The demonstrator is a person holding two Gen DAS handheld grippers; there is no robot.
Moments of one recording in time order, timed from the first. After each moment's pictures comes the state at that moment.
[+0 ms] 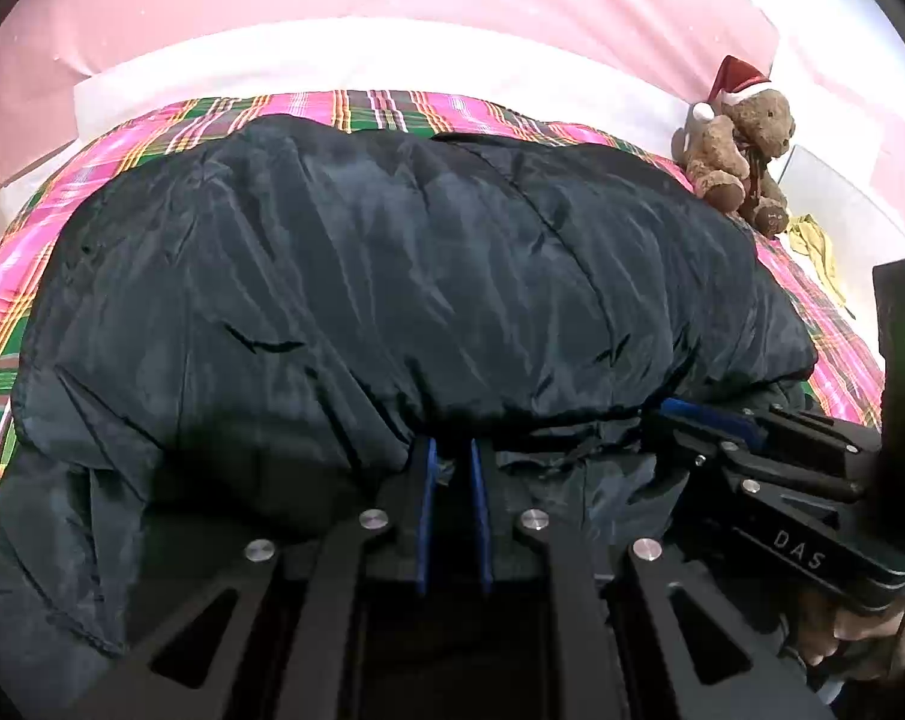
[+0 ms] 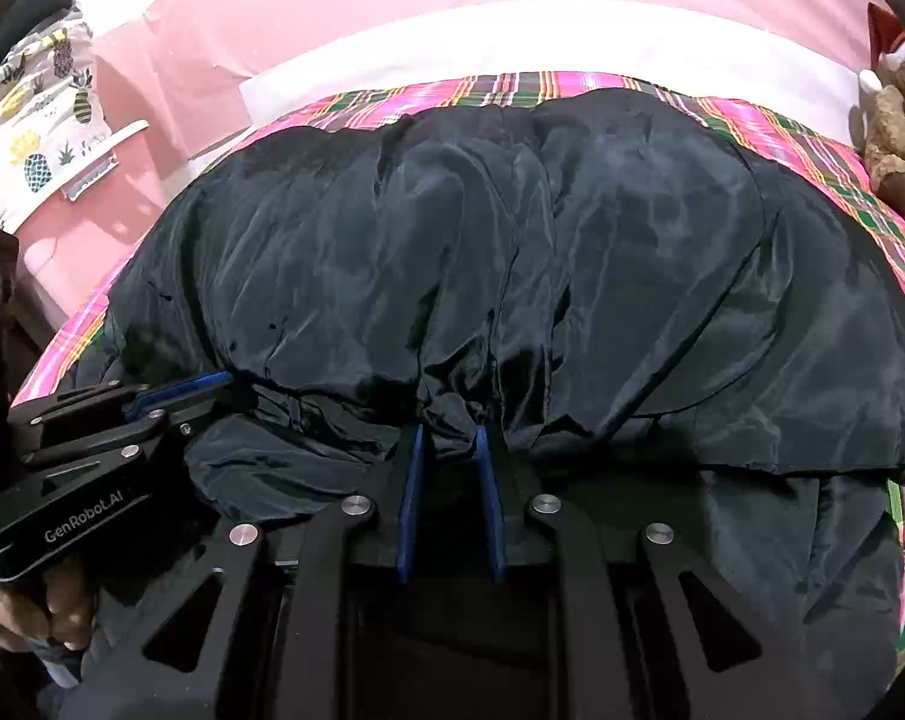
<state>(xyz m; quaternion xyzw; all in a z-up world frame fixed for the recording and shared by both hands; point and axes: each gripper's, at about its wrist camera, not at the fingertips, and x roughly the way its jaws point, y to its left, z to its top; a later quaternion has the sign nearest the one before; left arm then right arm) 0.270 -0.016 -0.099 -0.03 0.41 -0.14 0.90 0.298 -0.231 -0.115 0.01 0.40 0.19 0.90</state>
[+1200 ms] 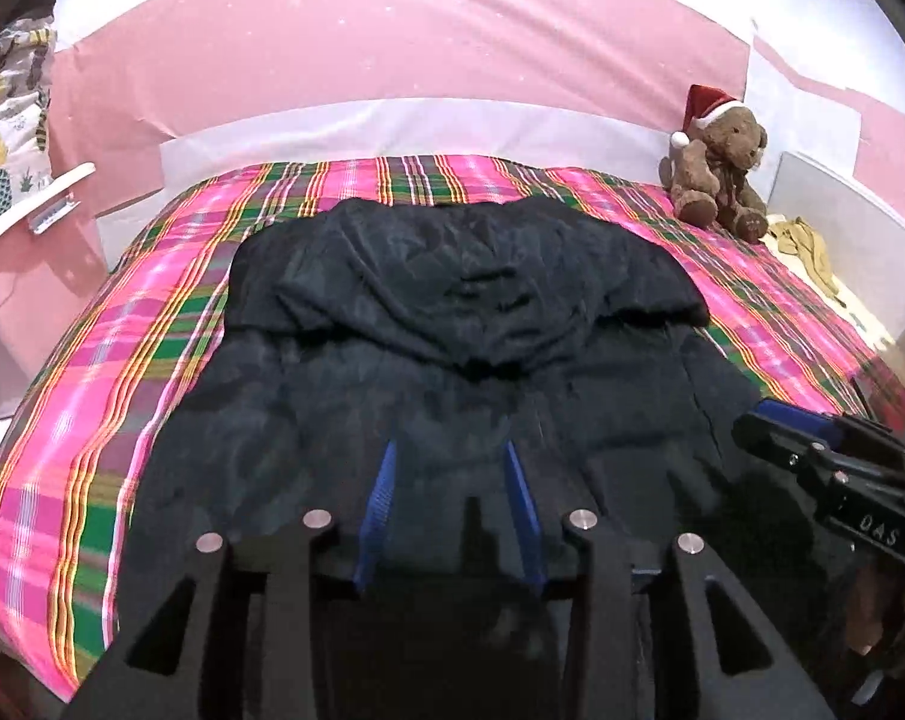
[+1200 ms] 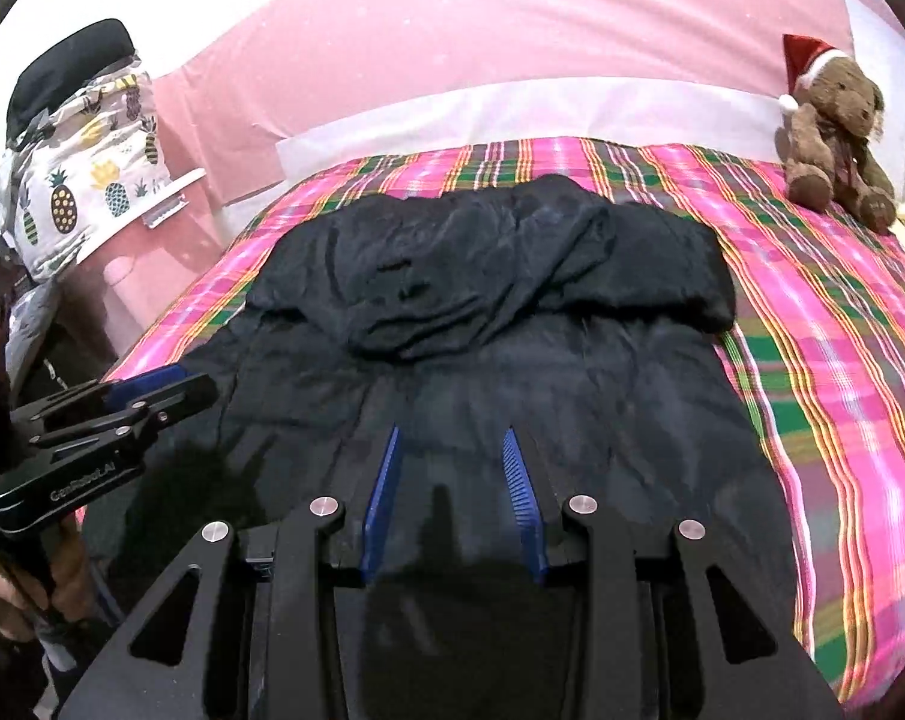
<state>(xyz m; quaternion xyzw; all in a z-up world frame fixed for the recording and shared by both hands) 0.080 -0.015 -0.018 0.00 0.36 -0.08 0.93 0.113 -0.275 -0.039 0.04 0.35 0.17 0.92</state>
